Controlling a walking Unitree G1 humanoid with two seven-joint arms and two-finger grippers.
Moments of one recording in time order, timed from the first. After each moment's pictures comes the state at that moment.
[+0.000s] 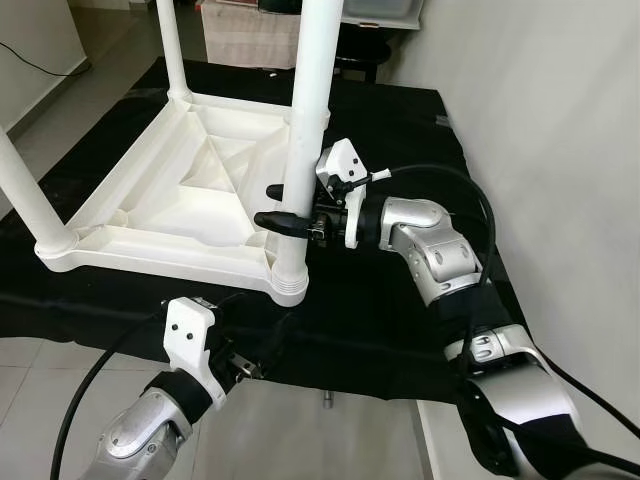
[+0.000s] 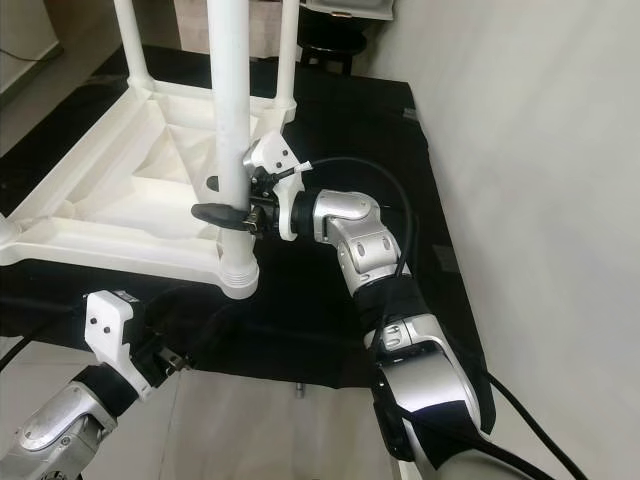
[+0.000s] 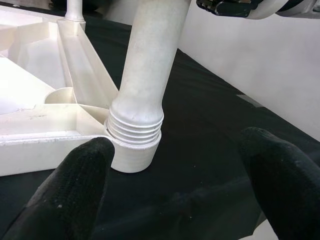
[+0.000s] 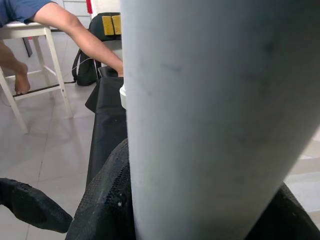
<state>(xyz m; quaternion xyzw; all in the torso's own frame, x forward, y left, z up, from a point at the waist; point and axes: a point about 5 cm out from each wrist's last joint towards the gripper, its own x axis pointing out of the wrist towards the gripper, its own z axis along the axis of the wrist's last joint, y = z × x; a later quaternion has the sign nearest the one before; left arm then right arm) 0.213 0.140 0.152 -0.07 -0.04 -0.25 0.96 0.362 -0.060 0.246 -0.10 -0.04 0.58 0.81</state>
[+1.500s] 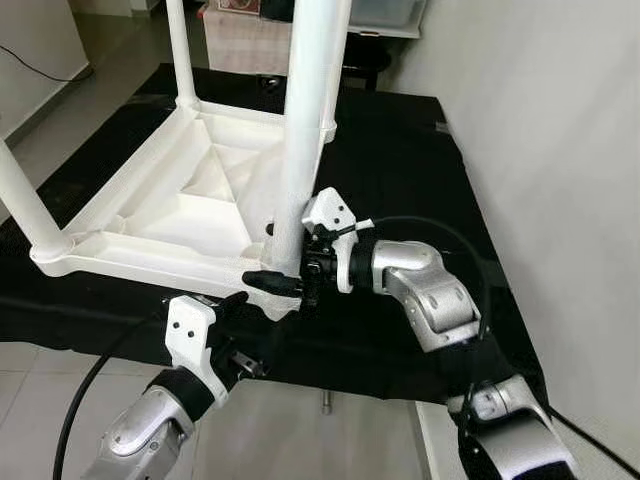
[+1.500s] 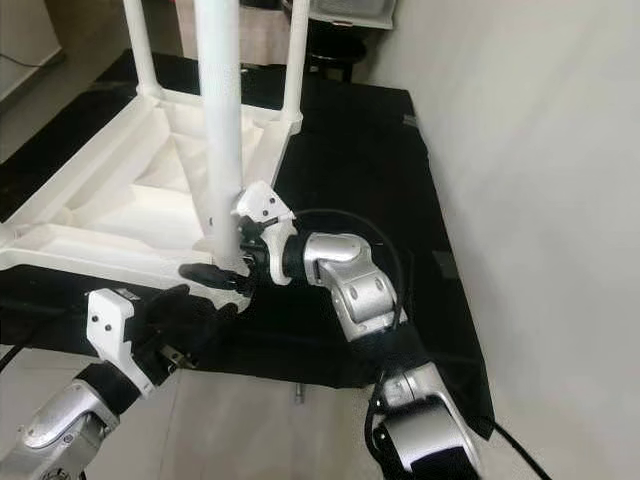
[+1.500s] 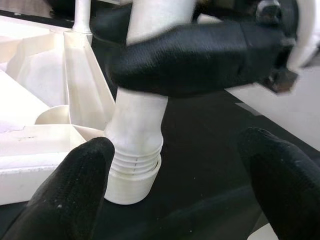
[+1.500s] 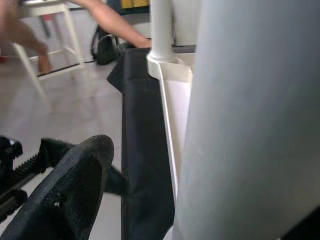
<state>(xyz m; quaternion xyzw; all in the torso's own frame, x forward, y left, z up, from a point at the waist) 0.214 0.138 0.154 -0.08 -0.04 -0.25 0.96 0.338 -0.042 0.216 -0.09 0.01 0.62 0.78</state>
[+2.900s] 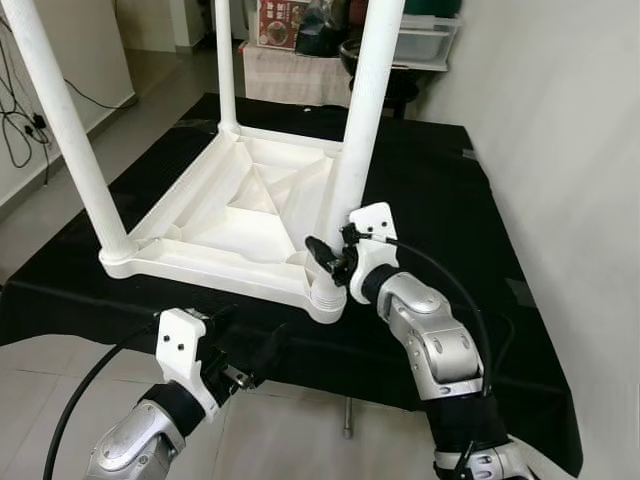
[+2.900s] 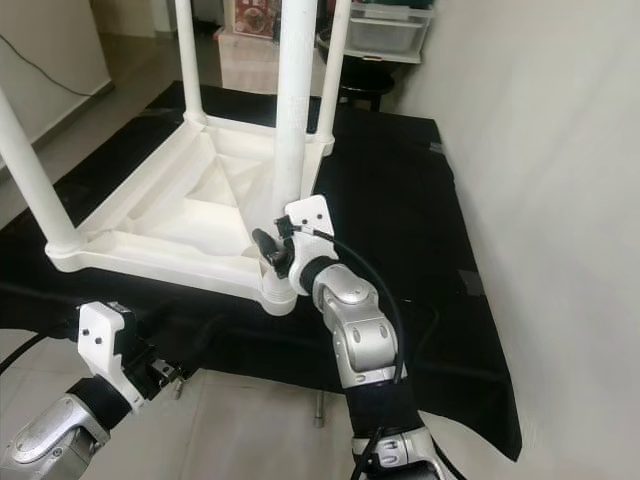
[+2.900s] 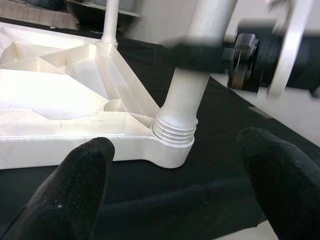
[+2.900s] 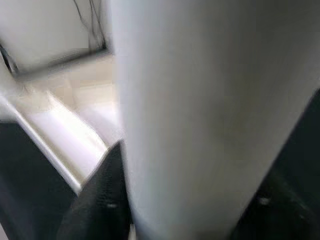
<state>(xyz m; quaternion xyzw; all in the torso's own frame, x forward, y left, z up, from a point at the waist) 0.212 0.149 0.152 -0.08 -0.04 -0.25 0.96 0.334 -0.085 0.174 -0.04 0.08 0.25 0.96</state>
